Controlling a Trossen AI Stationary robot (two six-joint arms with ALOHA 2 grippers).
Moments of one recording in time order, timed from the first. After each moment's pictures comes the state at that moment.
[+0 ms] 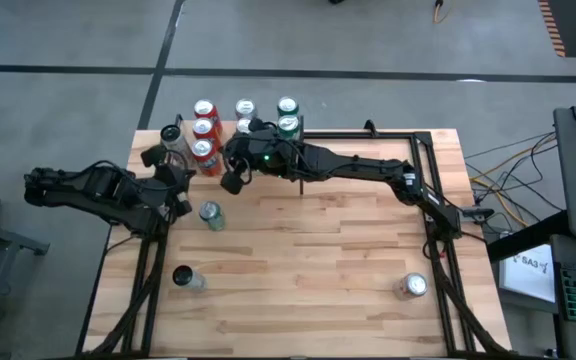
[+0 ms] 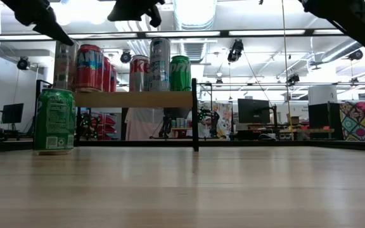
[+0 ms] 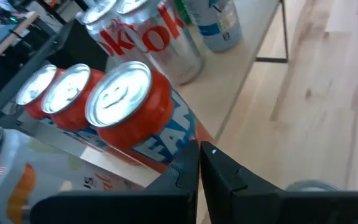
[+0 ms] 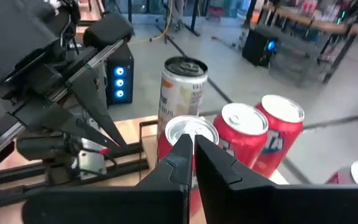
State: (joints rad) left arm -0.17 0.65 0.88 -1.04 -0.80 -0.14; right arm -0.11 2.25 2.36 -0.33 0.28 -0.04
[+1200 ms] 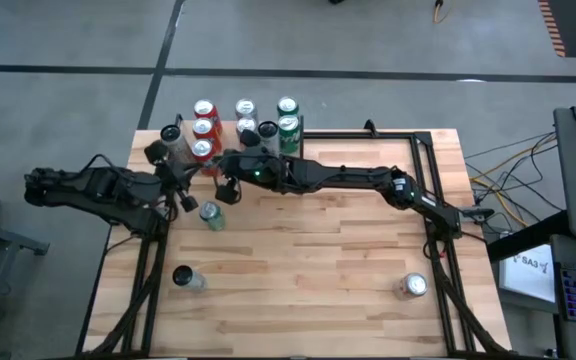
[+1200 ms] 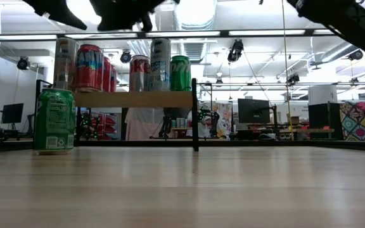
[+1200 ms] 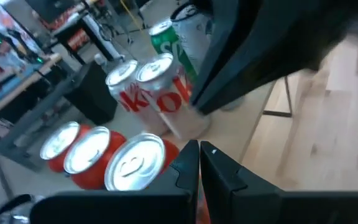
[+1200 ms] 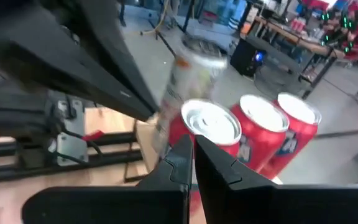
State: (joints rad) left arm -0.17 0.64 0.87 -0.77 -0.86 0.04; right arm -0.08 2.33 2.35 -0.24 0.37 -0.18
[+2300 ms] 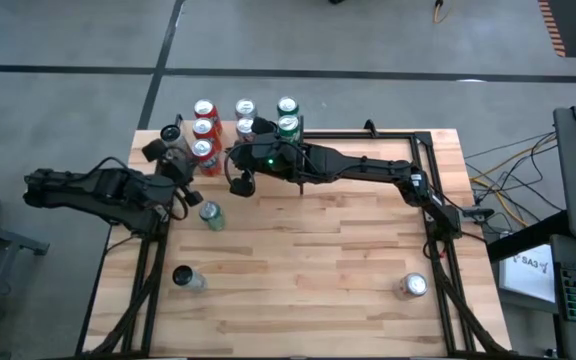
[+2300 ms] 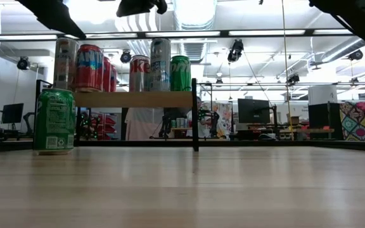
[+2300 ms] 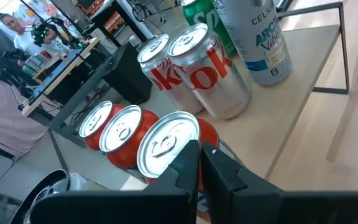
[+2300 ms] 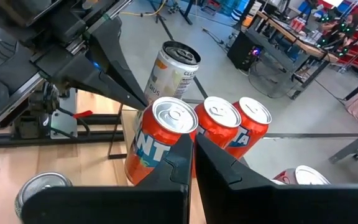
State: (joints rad) left arm -0.14 0.70 0.86 -0.82 -0.99 0.01; right arm -0.07 2.20 2.36 -0.45 0.37 -0.26
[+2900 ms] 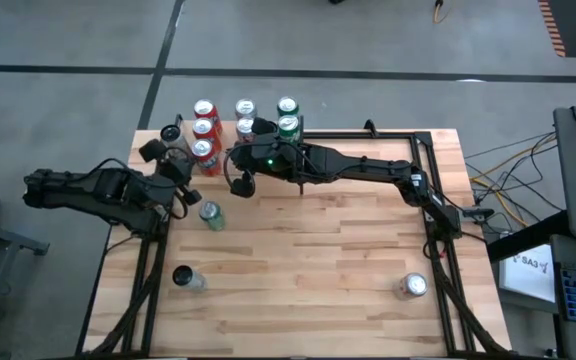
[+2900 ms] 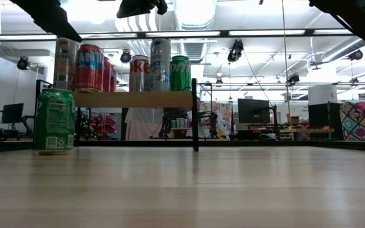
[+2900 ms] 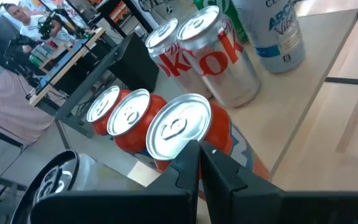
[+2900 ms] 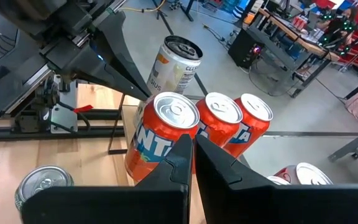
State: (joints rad) left arm -0.13 0.70 0.86 -0.89 -1.01 -0.05; right arm -0.07 2.20 2.36 -0.47 0.37 -0.26
